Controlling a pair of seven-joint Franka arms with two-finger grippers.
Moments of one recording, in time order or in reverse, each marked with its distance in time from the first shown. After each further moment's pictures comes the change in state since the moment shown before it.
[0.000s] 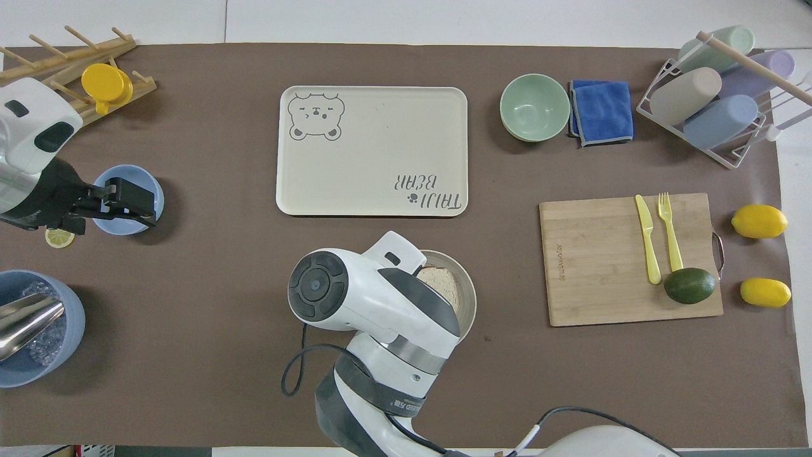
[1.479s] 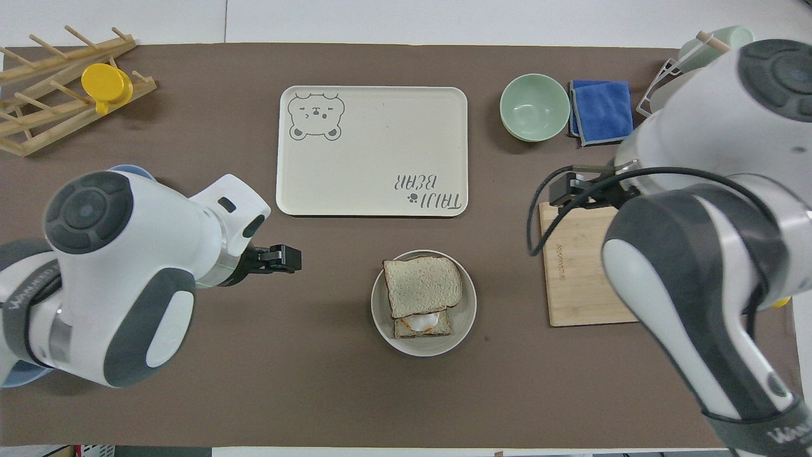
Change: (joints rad) left arm -0.278 -0.110 -0.031 -0.490 -0.102 0.463 -0.204; right arm -0.306 -0.330 -0.391 0.021 0.284 -0.163 -0.553
